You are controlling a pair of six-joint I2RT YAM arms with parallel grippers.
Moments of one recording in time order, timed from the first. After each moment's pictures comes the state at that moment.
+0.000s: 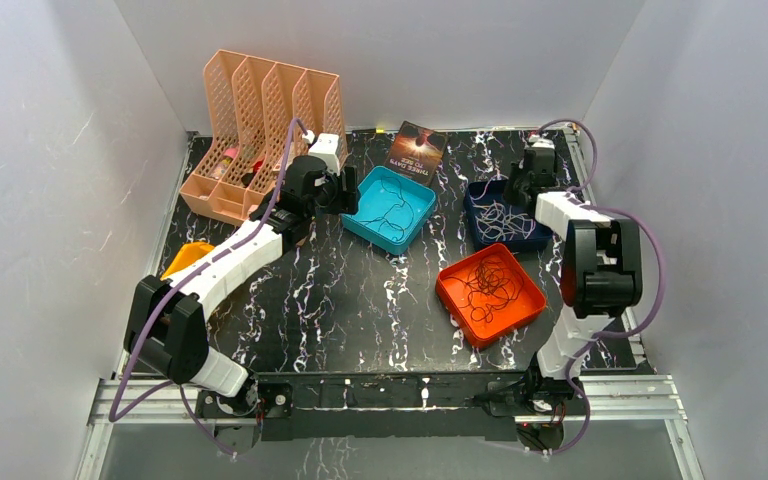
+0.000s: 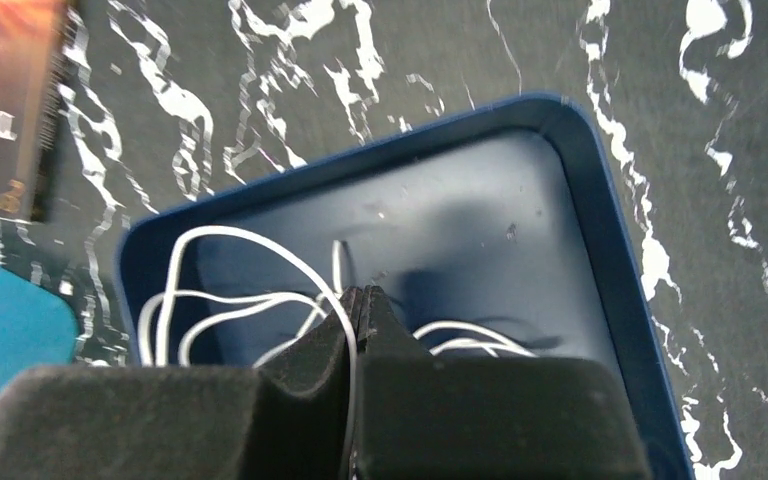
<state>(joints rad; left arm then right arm) -0.51 1.48 1.12 -0.10 -0.11 -0.23 0.04 1.79 1.15 -0.02 0.03 0.26</state>
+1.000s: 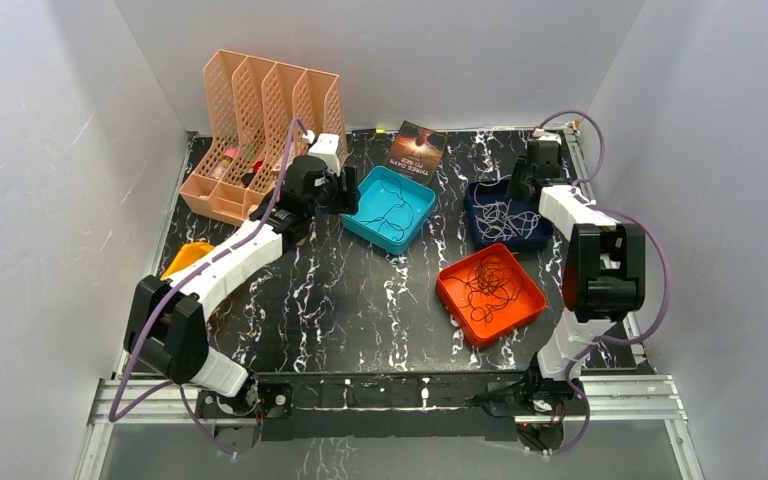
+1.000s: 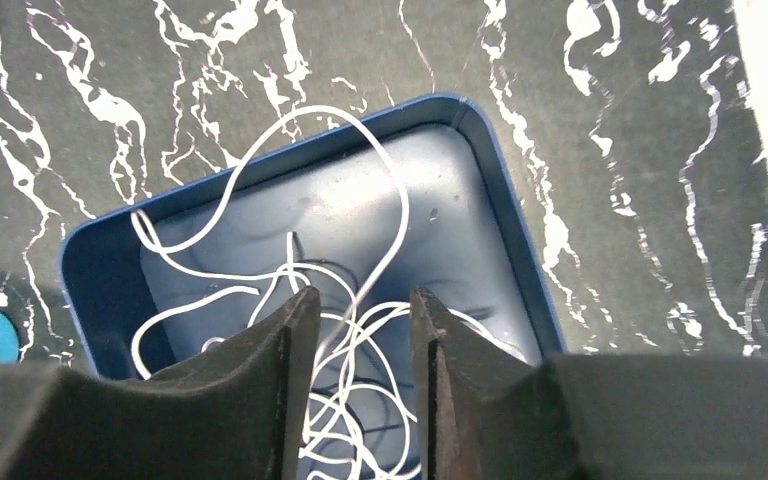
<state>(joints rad) -0.51 1.48 1.12 -0.10 -0.11 -0.22 0.03 1.80 1.22 -0.18 0.14 0.21</state>
